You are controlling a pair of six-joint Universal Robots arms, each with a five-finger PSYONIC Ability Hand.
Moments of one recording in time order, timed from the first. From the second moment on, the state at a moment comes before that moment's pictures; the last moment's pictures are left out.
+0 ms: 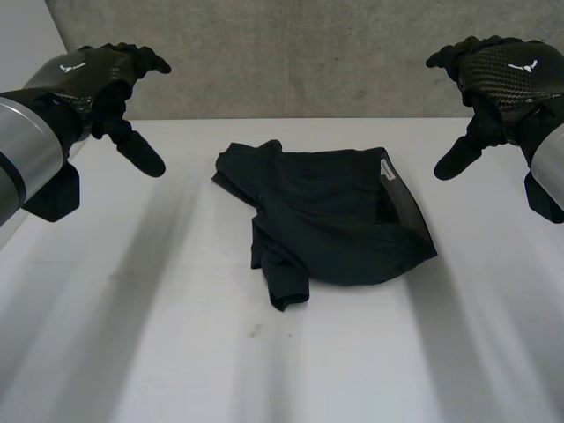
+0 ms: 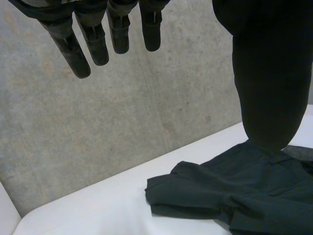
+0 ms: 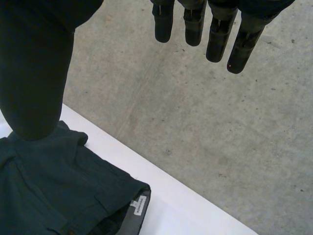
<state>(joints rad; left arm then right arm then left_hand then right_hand) 4.32 -1.63 -1.27 2.81 -1.56 3.16 1.94 -1.56 1.39 0.19 1.53 2.95 0.24 0.22 0.23 0.22 0.05 0.14 0.19 0.20 0.23 0.05</state>
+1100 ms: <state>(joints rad) 3.94 -2.44 -1.02 2.95 -1.88 2.96 1.94 -1.10 1.67 -0.30 1.39 2.43 1.09 1.16 1.15 1.17 0.97 0.95 1.17 1.18 1.19 0.97</state>
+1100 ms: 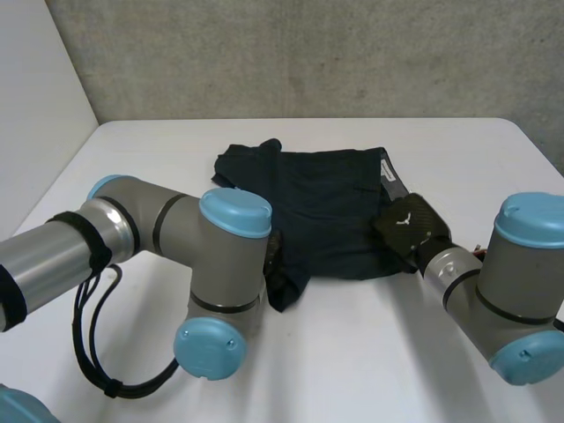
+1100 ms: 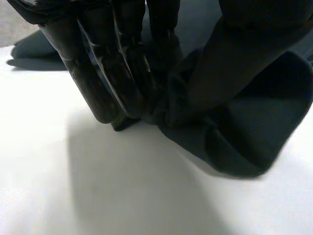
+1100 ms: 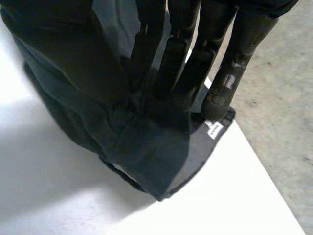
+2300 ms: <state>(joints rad) 4.26 -1.83 -1.60 3.07 -1.67 3.19 2.11 -1.14 1.66 -0.10 1.47 2.96 0.47 0.45 0.46 0.44 0.27 0.35 0.41 0.40 0.39 0.22</state>
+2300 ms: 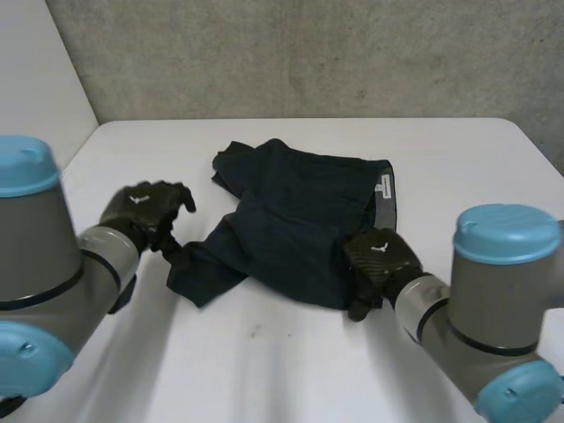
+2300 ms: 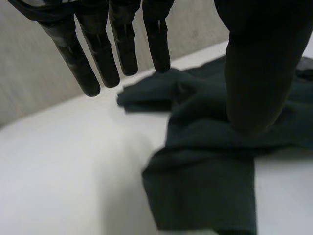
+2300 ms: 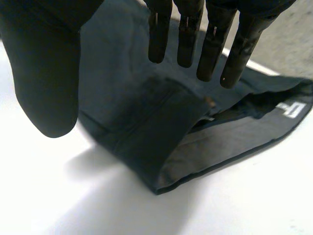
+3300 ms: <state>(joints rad) 4.21 -2.17 -1.39 3.02 -1.81 3.22 2.09 -1.20 1.58 -0.19 1.50 2.76 0.77 0.77 0.77 0.77 0.60 0.92 1.17 1.18 1.19 0.96</state>
